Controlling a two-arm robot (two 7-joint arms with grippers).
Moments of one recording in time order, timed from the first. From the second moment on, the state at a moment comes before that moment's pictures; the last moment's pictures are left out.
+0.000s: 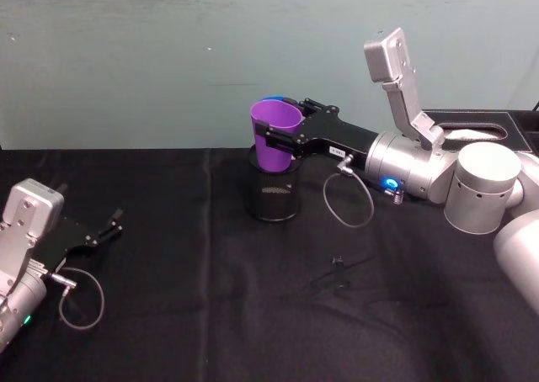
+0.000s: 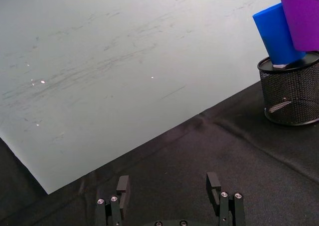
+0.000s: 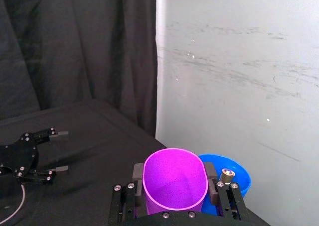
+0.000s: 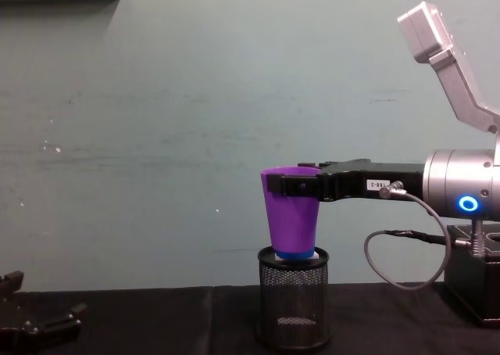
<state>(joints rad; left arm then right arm) -0.20 0.60 0.45 -1.41 -0.25 -0.12 0.03 0.70 0.30 -0.52 -1.08 0.45 0.04 0.61</state>
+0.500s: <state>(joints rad) -0.20 0.60 0.45 -1.41 -0.25 -0.12 0.03 0.70 0.30 -0.52 -1.08 0.45 0.04 0.61</state>
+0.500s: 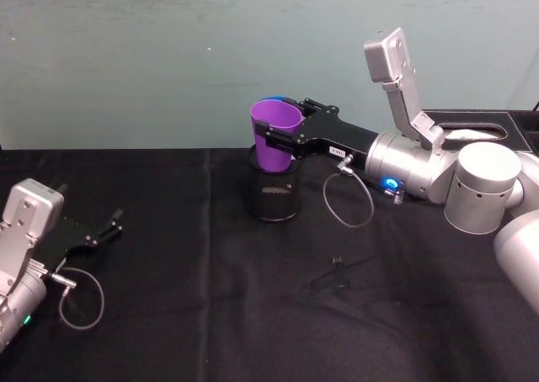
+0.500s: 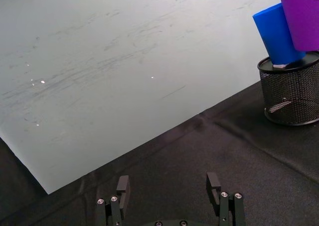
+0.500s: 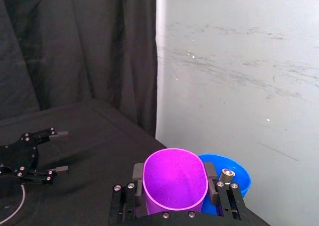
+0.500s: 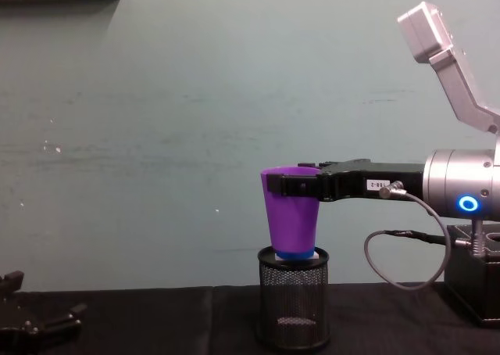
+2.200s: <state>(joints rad) -0.20 0.60 0.45 -1.41 -0.25 -0.12 0.03 0.70 0.30 -0.52 -1.08 0.45 0.04 0.61</state>
